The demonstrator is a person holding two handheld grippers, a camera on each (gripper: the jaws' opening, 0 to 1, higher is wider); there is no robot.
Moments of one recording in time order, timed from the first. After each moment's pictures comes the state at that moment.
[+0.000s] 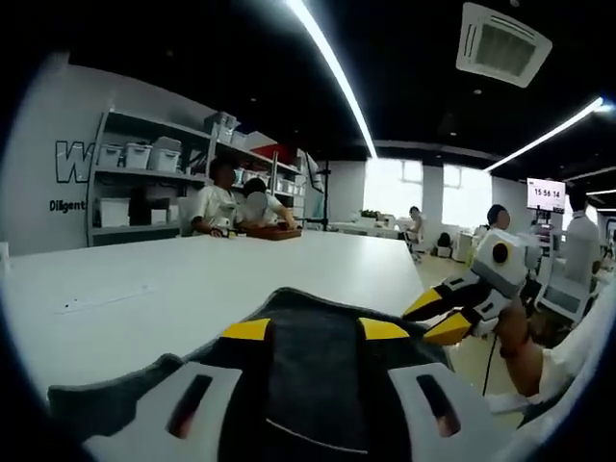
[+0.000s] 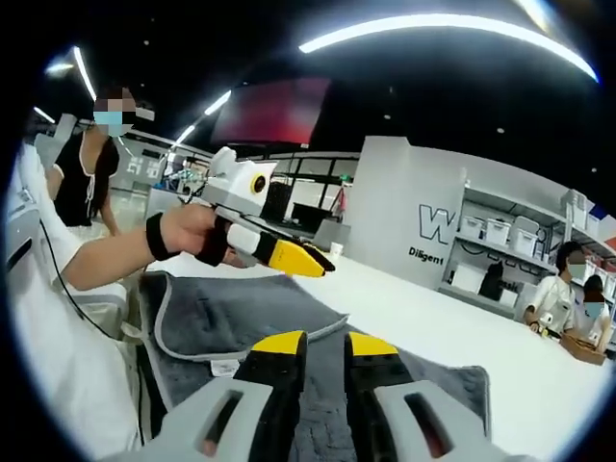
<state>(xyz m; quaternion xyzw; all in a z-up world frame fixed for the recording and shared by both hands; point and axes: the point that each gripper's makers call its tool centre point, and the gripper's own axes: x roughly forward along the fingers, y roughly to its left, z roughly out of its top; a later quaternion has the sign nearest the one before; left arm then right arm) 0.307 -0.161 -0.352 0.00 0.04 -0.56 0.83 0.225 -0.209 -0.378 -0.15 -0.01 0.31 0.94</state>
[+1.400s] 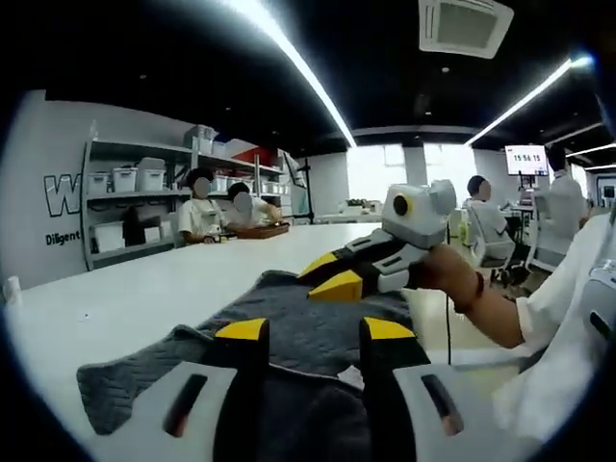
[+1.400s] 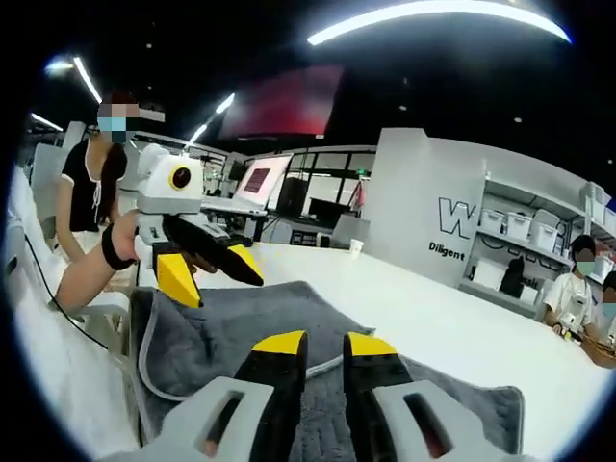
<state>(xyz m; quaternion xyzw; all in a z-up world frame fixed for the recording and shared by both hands) 0.235 -0.106 -0.373 0.05 0.03 -0.59 0.81 0.262 -0.163 -0.378 -0.14 0.01 0.35 0.93</state>
